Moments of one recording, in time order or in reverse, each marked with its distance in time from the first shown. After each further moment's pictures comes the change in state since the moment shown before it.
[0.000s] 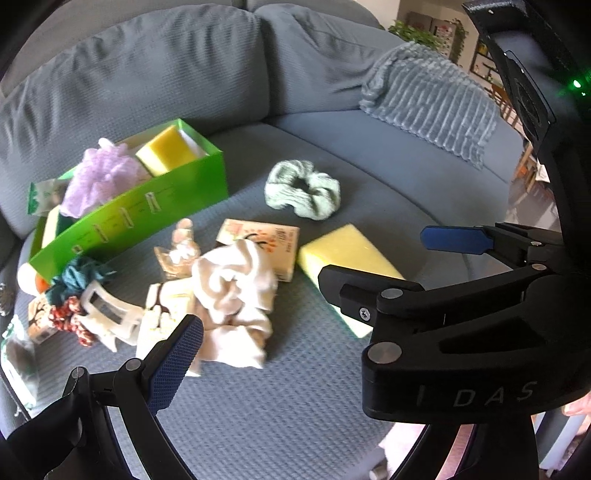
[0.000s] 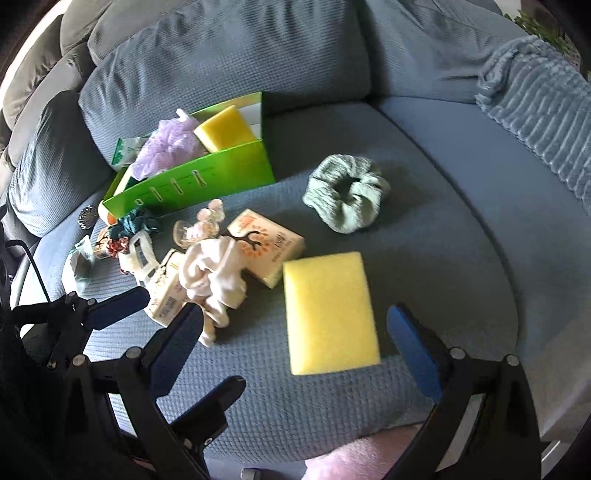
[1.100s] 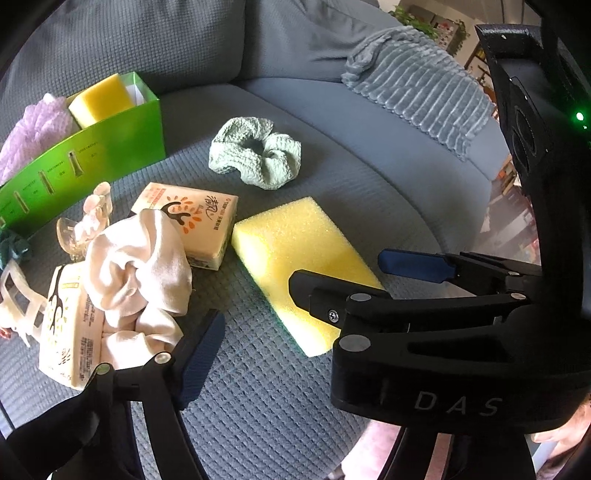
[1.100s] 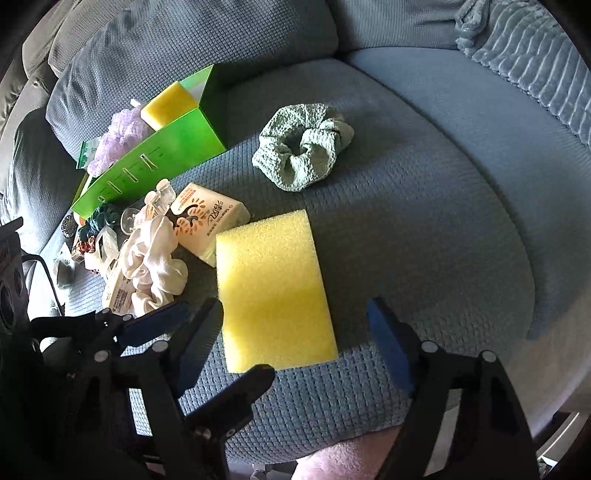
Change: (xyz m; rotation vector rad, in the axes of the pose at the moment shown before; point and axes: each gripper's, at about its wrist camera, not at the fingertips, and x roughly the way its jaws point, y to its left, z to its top) left arm 0.053 -0.019 0.003 -0.080 0.101 -0.150; right arm 0.041 -0.042 -0.013 0.120 0.107 0.034
